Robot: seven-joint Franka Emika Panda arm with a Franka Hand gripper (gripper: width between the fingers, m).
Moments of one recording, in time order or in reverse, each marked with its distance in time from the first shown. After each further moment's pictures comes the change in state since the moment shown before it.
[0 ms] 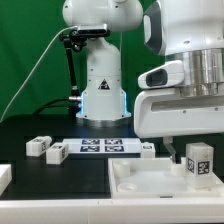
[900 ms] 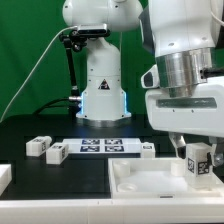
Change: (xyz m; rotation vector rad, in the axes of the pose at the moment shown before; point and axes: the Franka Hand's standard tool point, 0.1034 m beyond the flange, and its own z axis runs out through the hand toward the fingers) arm -0.002 0.008 -0.001 0.058 -0.018 1.056
